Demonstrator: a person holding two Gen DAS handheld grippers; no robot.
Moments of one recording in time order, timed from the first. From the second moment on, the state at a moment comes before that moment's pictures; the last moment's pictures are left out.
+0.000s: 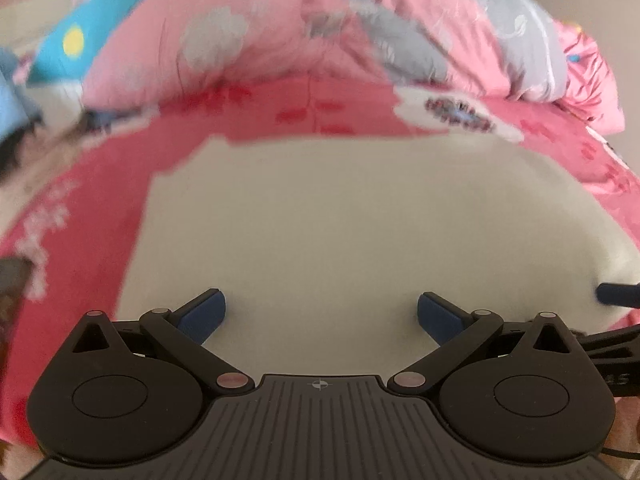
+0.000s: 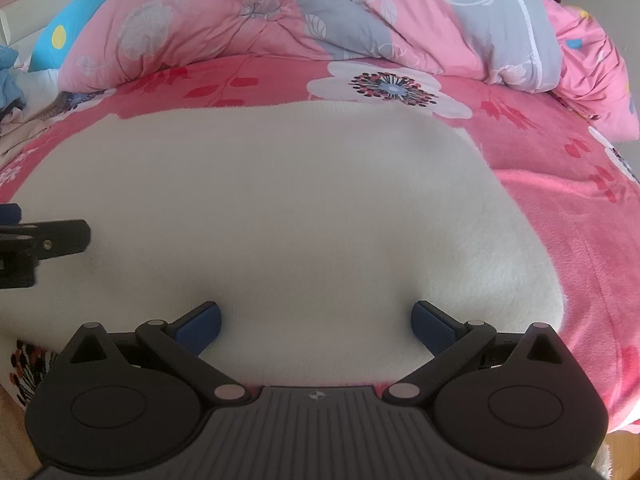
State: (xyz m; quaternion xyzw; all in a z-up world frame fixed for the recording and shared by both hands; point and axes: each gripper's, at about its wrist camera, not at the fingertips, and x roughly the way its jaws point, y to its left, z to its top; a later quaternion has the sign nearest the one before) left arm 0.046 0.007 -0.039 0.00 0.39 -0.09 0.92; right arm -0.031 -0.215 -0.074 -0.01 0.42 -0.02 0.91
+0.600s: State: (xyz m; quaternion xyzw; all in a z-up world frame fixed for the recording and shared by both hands) left arm 0.044 0.010 -0.039 -0.01 0.39 -0.09 0.92; right arm -0.033 -0.216 -0.075 -0.01 0.42 -0.02 0.91
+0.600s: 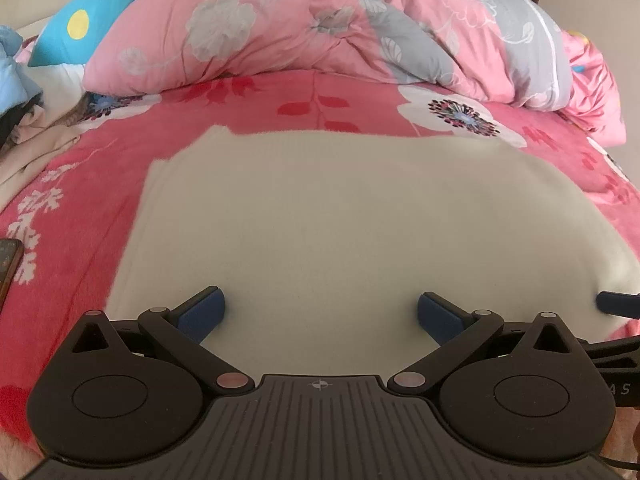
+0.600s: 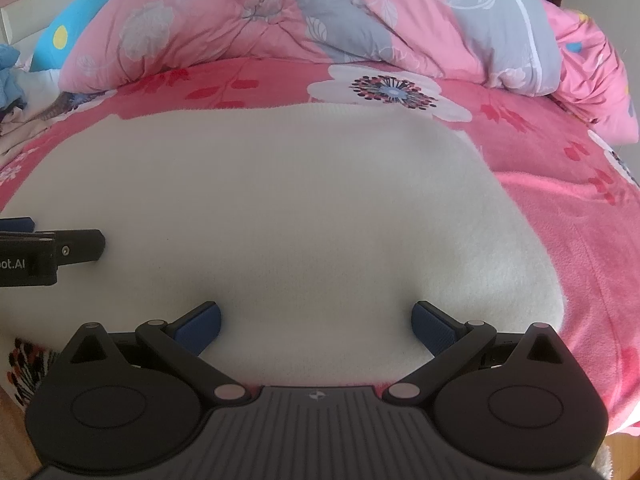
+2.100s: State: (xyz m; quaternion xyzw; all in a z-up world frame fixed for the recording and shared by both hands) left arm 0.046 0.011 -0.039 -0.02 0.39 -0.09 0.91; right arm -0.036 -0.215 -0.076 -0.02 0.41 -0.02 0.91
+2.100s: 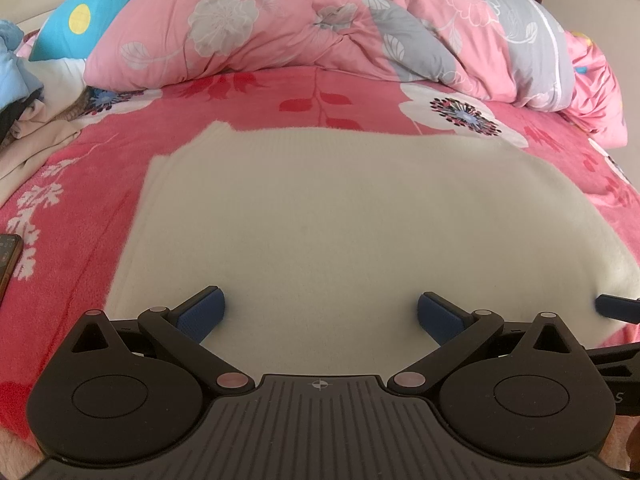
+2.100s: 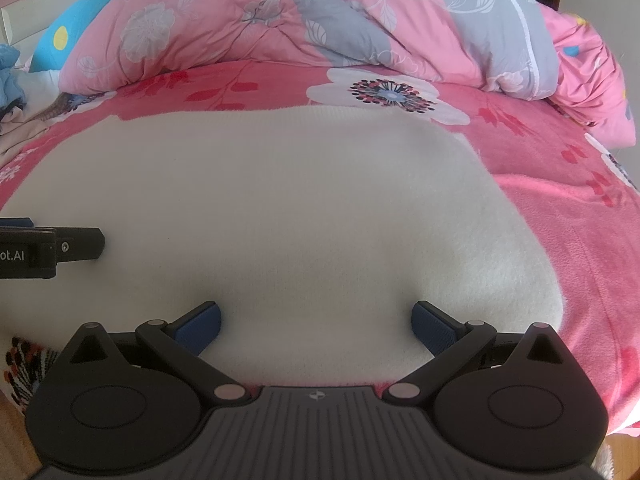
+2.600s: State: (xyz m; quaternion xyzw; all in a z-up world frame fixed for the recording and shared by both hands) left arm 0.046 0.011 -0.038 -0.02 0.40 -0.09 0.91; right arm -0.036 -0.215 -0.076 -0.01 0.41 -0.02 0.91
